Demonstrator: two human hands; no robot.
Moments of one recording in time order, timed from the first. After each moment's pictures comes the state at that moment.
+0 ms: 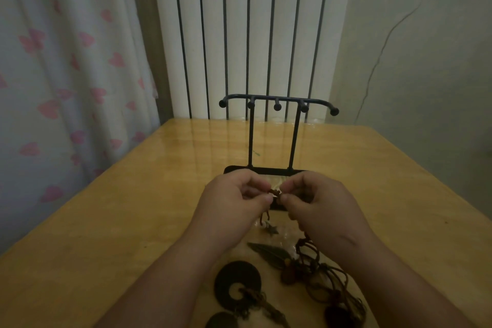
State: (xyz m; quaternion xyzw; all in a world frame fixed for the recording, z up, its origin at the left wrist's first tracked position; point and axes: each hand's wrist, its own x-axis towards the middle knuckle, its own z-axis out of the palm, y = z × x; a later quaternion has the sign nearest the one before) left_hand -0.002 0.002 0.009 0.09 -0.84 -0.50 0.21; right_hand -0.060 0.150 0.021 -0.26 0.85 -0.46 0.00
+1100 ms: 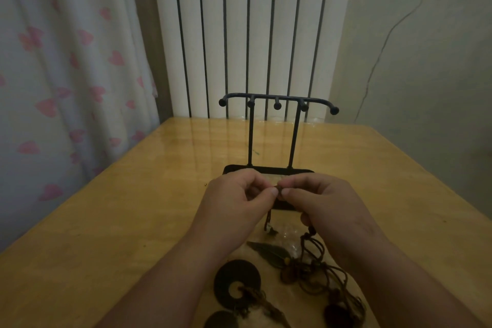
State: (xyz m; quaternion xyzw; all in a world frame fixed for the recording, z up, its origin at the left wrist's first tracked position) left_hand 0.000 0.007 0.008 0.05 -0.86 -0.44 0.26; right_hand -0.057 0.154 0.024 -0.20 0.76 -0.61 0.08
